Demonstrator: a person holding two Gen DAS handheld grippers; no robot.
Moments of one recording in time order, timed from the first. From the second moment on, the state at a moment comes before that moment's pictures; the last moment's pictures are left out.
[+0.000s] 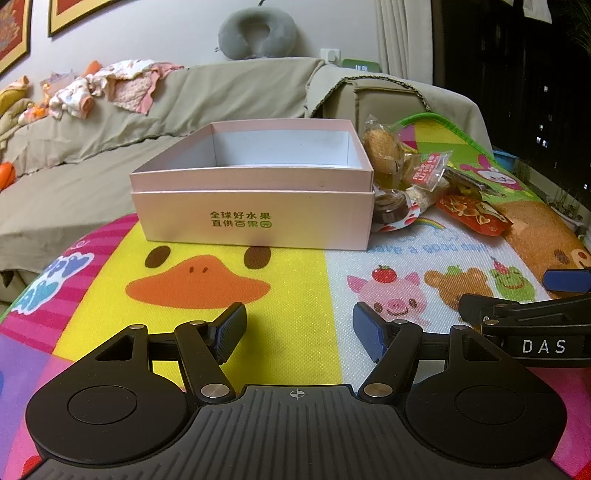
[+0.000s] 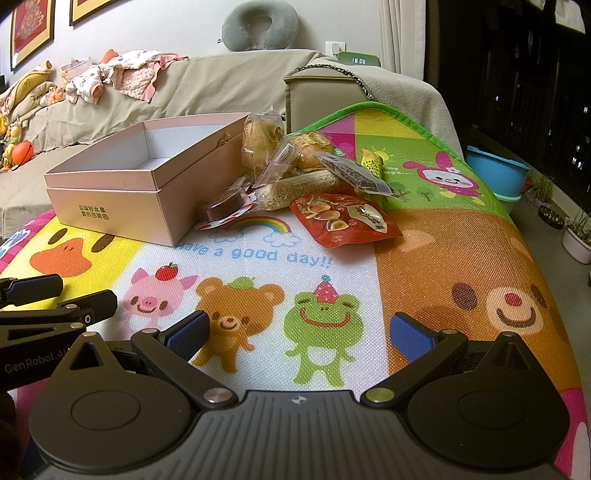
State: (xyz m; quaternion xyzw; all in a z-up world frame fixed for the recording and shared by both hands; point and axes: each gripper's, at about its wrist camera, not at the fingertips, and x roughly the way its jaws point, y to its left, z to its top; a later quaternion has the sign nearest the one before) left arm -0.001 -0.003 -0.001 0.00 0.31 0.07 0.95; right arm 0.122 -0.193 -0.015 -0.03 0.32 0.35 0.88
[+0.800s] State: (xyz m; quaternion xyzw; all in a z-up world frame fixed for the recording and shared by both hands) left arm -0.001 -0.002 0.000 0.00 0.32 0.10 0.94; right arm 0.124 -0.195 -0.016 -0.03 0.32 0.35 0.88
